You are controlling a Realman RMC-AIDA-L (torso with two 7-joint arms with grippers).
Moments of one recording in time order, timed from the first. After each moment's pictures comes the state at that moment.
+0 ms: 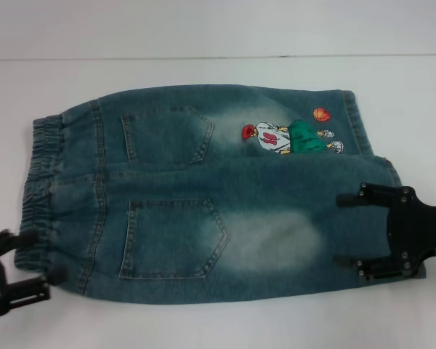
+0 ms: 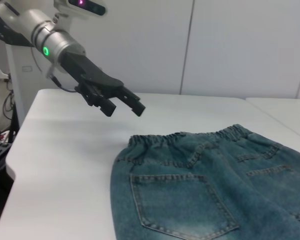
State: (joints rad) left arm -0.25 -2.13 0.20 0.82 2.26 1.81 -1.19; right arm 0.46 2.05 -0.59 -0.67 -2.16 -1.74 0.89
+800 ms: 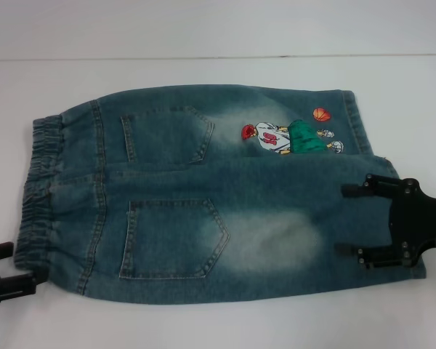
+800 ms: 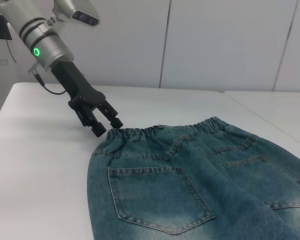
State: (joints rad) left arm -0.25 -2.17 0.35 0.96 2.36 1.53 -1.43; right arm 0.45 2.06 -0.57 -0.69 -2.16 -1.70 0.90
